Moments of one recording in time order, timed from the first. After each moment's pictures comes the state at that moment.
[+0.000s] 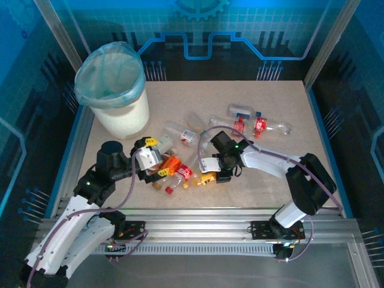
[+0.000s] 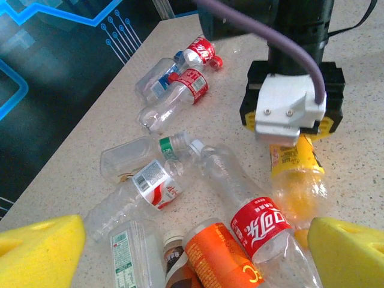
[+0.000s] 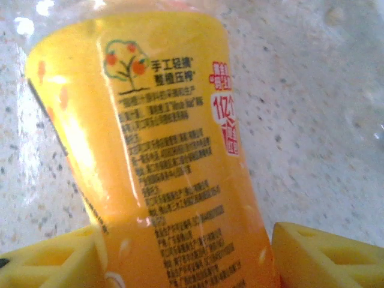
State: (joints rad) left arm -0.37 0.65 0.67 -0.45 0.47 0.62; right arm 0.67 1.54 0.94 -0.65 -0.11 -0.98
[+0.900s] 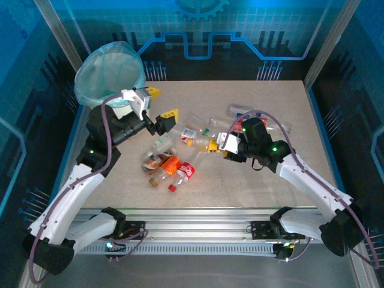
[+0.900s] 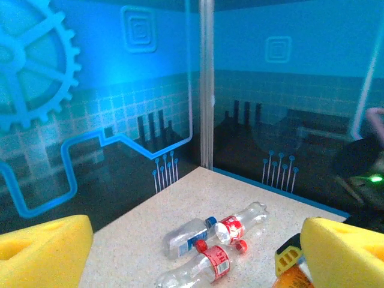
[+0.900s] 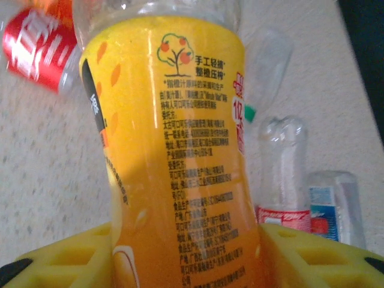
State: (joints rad) left arm -0.37 0.99 1.05 0.03 0.44 -0.06; right arm 0.52 1.13 0.94 -0.57 -0.13 -0.78
